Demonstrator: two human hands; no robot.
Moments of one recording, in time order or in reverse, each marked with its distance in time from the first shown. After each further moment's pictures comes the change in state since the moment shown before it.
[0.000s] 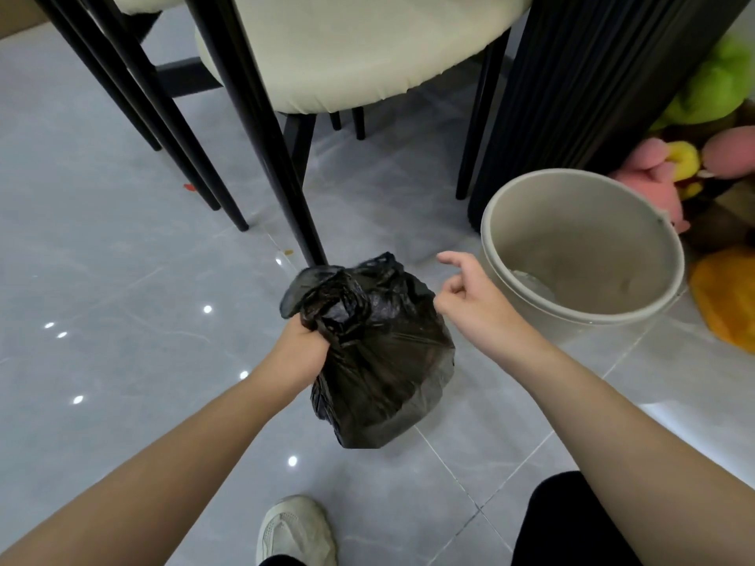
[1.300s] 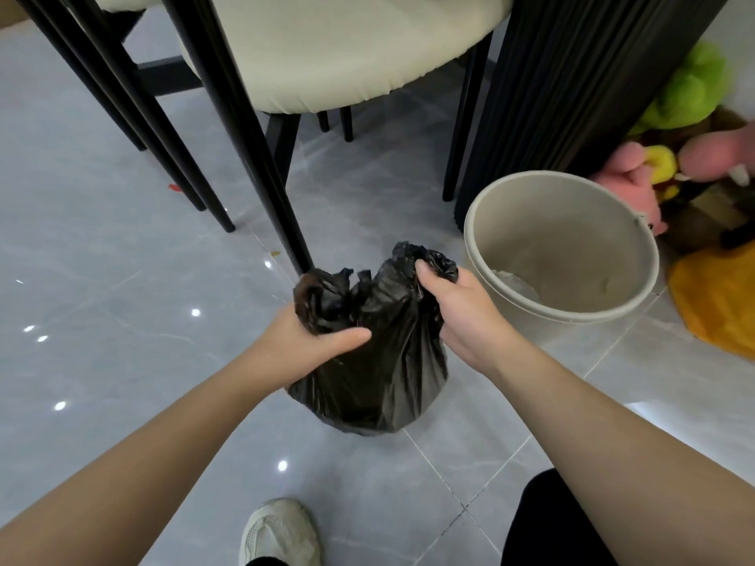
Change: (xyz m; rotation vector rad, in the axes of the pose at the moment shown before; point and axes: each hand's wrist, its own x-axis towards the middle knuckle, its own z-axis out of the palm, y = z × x) left_hand -0.001 0.012 -0.001 0.145 -0.151 0.064; right_hand 0.007 -0.003 0.012 0.752 0.014 0.112
